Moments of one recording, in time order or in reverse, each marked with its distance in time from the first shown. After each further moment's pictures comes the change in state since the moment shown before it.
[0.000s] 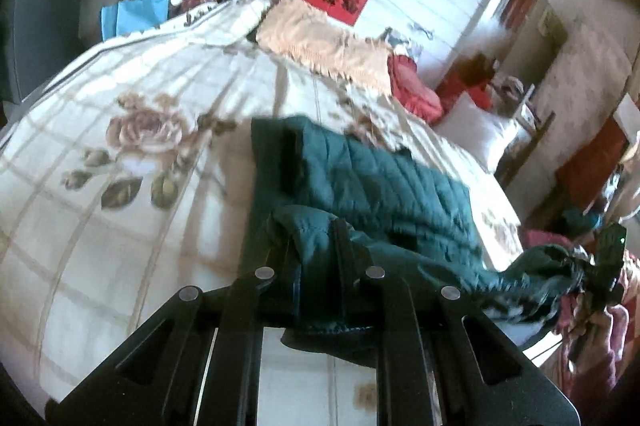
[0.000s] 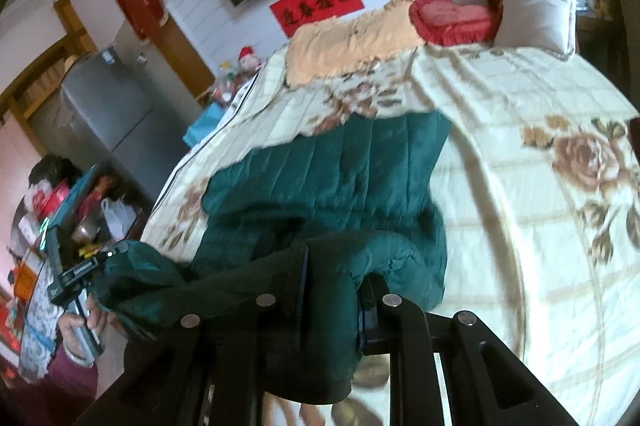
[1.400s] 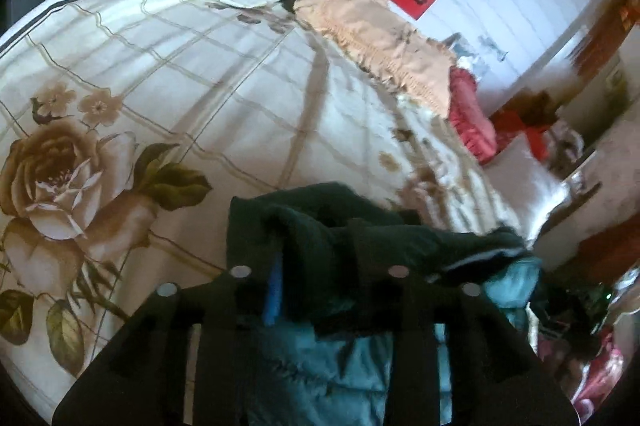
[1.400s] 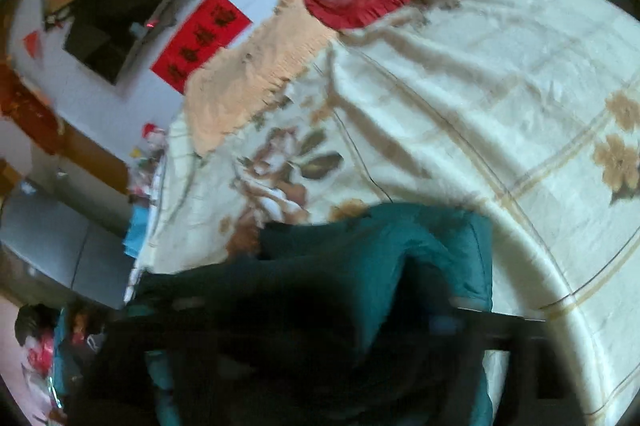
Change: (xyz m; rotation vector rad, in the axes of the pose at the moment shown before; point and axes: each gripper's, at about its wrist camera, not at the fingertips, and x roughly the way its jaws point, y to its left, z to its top) left arm 0.220 0.050 0.125 -0.228 0.099 0.038; right arm 0.191 -0.089 0.147 0.372 -0.094 -0.127
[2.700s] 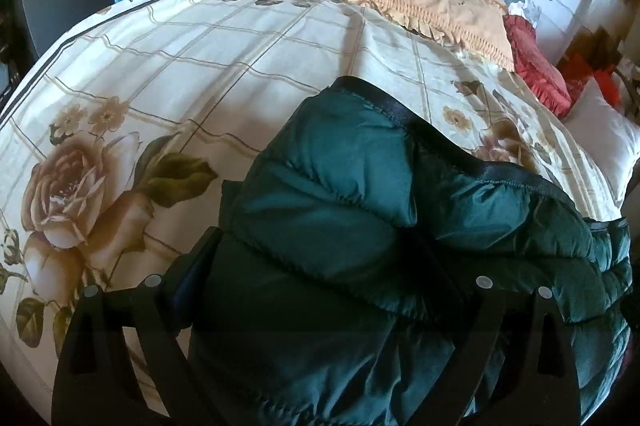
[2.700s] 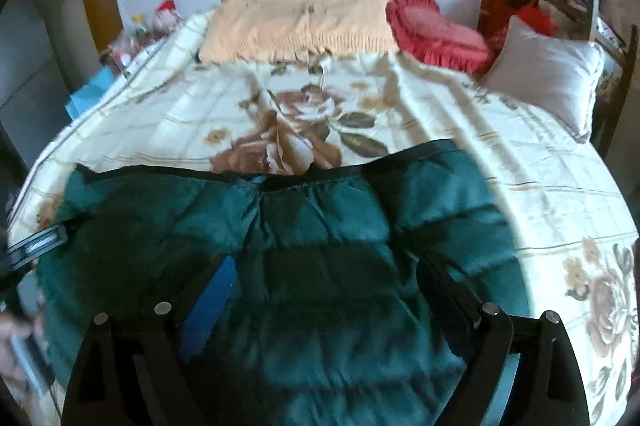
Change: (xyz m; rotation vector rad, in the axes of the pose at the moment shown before) left arm 0.076 -0.026 -0.032 0.165 0.036 0.346; right arm 0.038 0.096 -0.067 -0.570 0.060 -0.285
